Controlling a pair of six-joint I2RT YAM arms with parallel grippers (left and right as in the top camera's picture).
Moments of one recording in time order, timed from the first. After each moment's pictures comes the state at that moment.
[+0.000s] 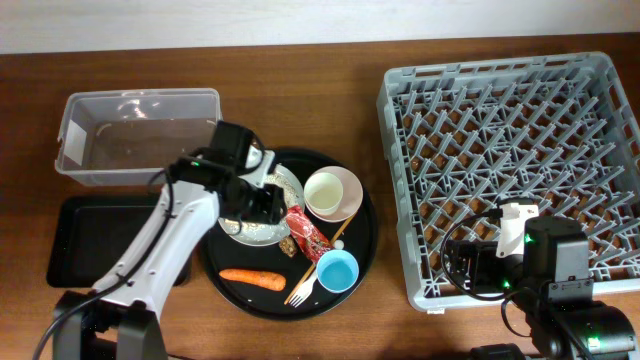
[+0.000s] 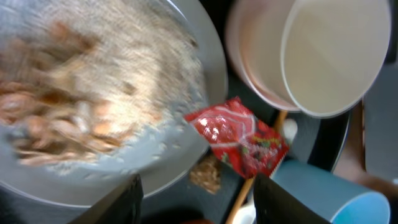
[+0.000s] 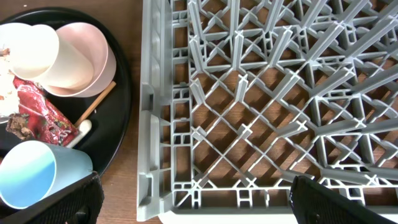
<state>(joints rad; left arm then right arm) -0.29 1.60 1.14 -0.87 0.28 -0.10 0.07 0.70 0.89 -1.10 -0.08 0.12</state>
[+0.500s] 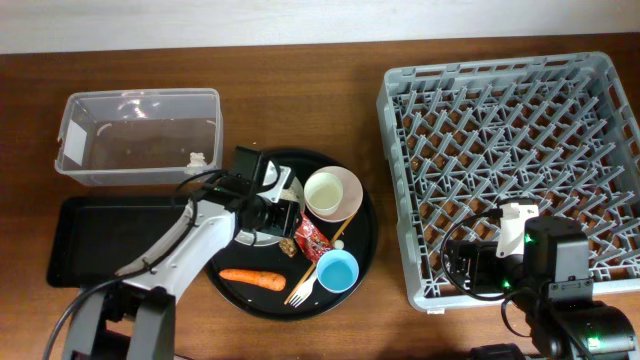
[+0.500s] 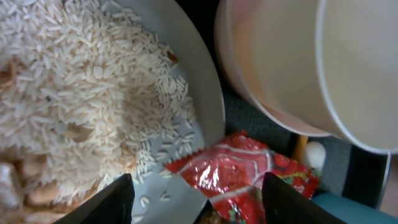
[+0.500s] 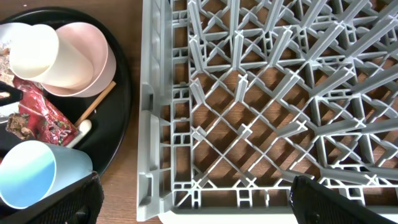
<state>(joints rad) -0.34 1.63 0.94 -0.53 0.28 -0.08 0.07 0.70 0.89 -1.10 -0.08 0.12</state>
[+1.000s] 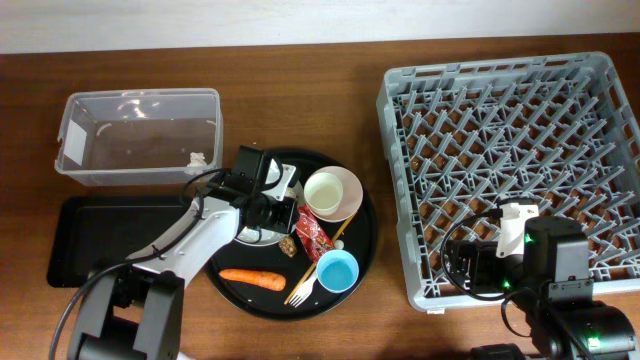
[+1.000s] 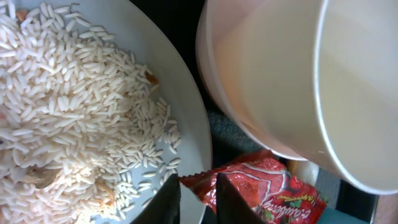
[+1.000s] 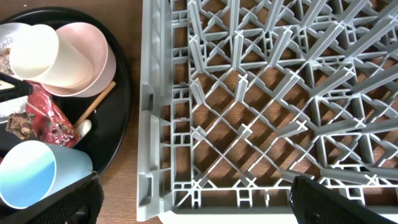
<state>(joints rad) -0.34 1.69 0.94 -0.45 0.35 -0.06 0.07 0.70 0.89 -1.10 -0.08 0.12</state>
